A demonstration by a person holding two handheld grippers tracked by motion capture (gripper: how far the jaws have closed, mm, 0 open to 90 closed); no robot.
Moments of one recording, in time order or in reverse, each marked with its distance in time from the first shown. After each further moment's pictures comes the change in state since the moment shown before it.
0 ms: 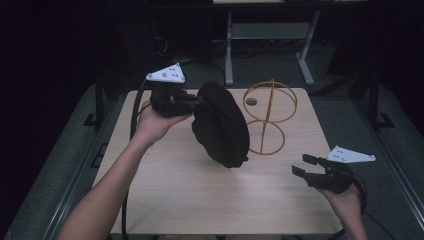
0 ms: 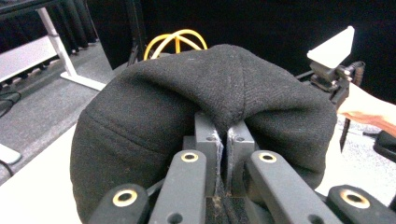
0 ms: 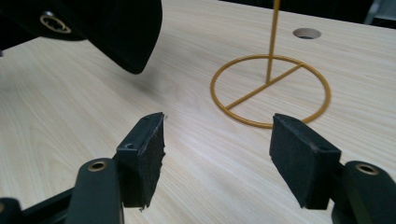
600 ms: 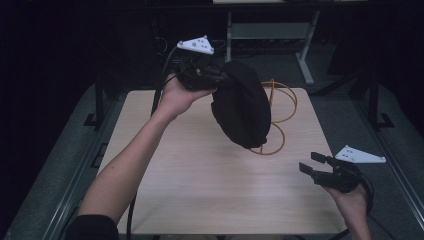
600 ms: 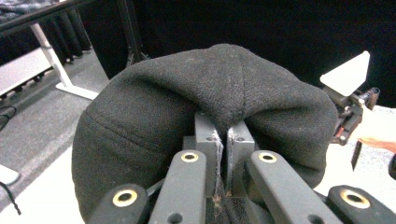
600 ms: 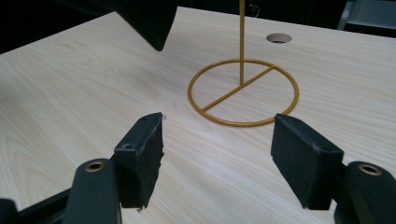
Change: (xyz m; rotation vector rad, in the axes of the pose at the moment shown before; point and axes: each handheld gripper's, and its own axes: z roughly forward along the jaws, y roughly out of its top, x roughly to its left) left arm 0.016 0.063 0.044 0.015 -0.020 0.040; right arm -0.013 -0.004 -0.011 -0.042 -0.054 0.029
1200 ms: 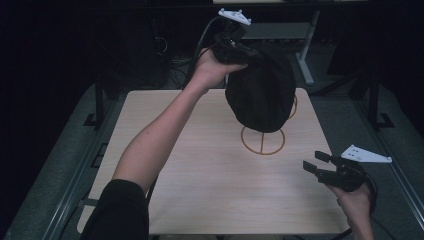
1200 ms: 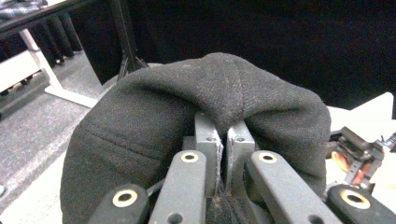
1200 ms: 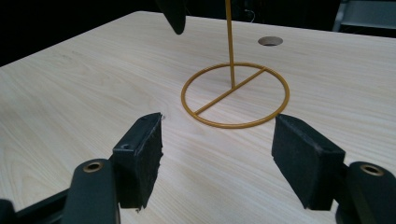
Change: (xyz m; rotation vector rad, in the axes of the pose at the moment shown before) left arm 0.025 0.058 0.067 0.017 -0.027 -0.033; right arm -0.011 -0.003 -0.005 -0.026 -0.003 0.029
